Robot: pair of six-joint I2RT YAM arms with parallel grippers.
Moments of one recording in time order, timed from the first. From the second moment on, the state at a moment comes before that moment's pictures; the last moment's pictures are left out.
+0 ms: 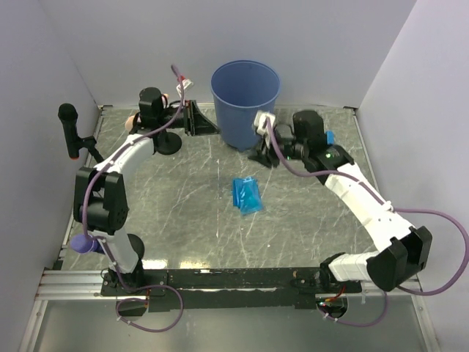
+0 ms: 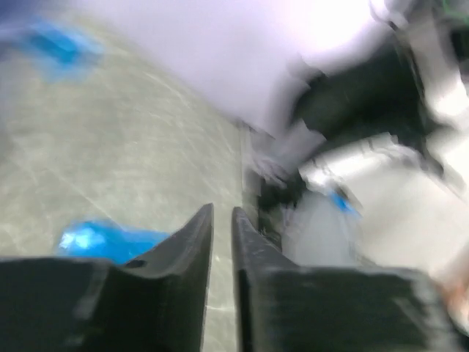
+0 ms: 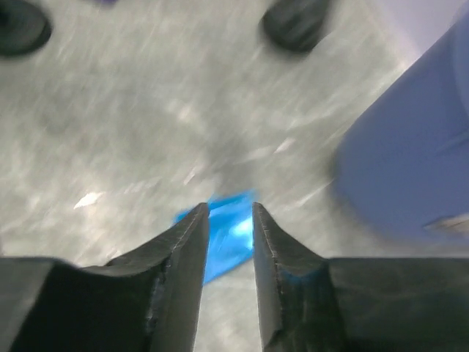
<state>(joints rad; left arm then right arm) -0.24 1.79 1.39 0.54 1.35 -0.84 0.46 1.31 1.32 -0.44 -0.64 -0.49</state>
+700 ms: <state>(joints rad) -0.28 1.62 0.94 -0.08 0.55 -0.43 0.68 1.40 1.09 -0.66 -0.61 -0.75</state>
